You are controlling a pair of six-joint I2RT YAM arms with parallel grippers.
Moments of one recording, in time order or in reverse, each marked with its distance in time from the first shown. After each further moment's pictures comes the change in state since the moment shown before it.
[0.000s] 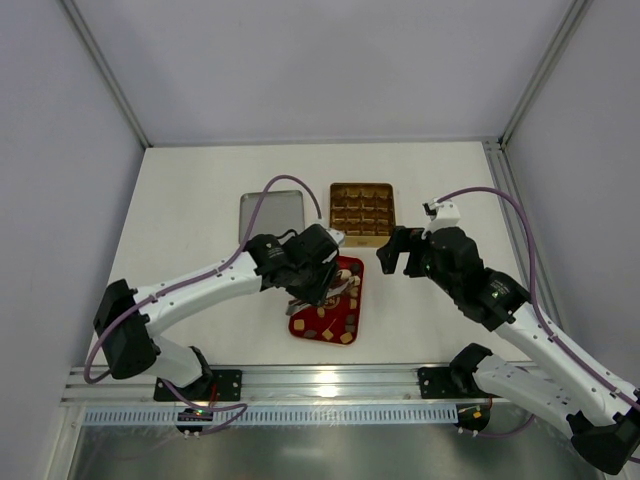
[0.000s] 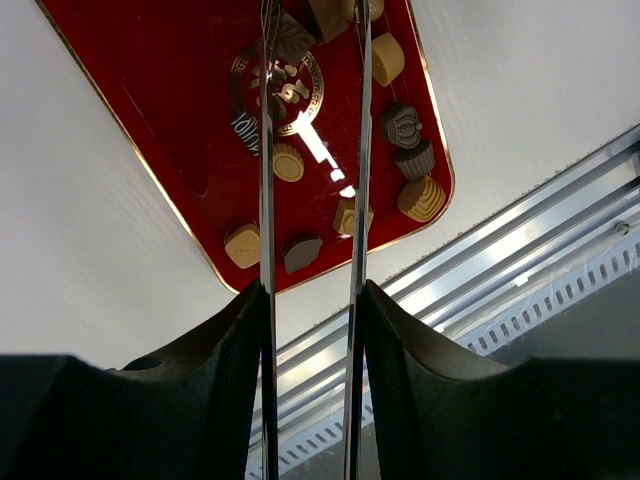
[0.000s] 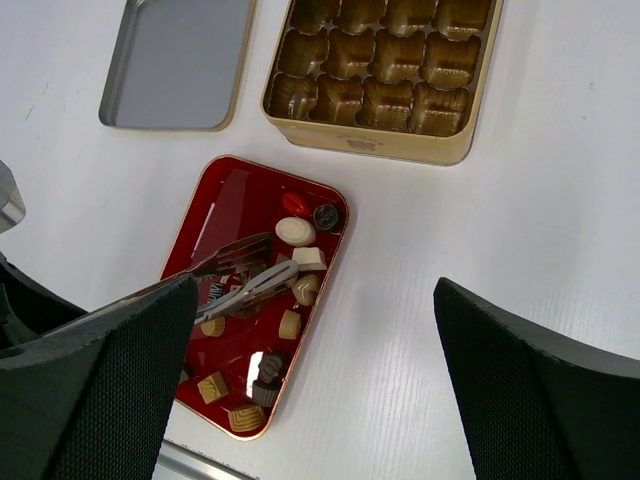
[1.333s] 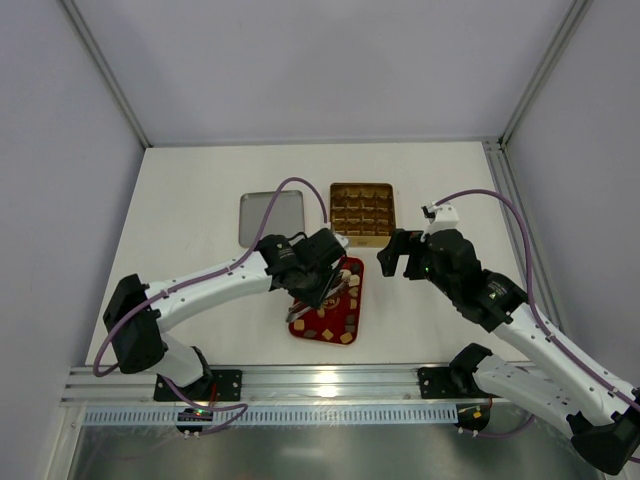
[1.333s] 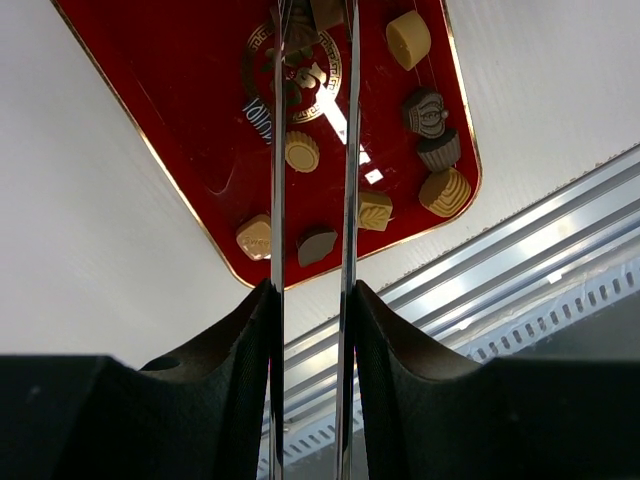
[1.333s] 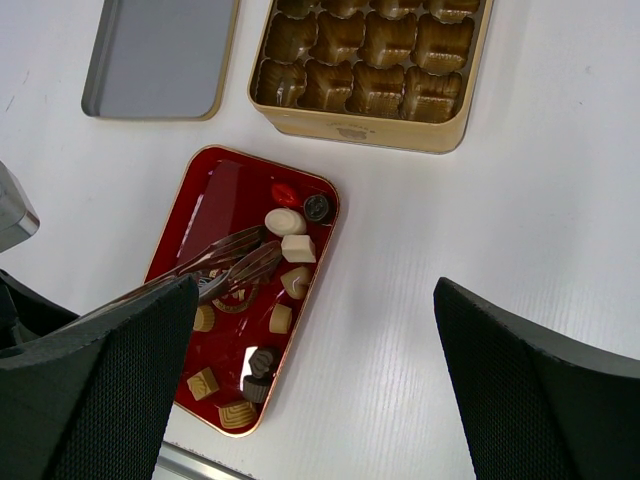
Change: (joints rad) left arm -0.031 0.061 0.032 -0.045 -0.044 0.001; right arm 0.000 -0.002 -0.026 0.000 0.007 0.002
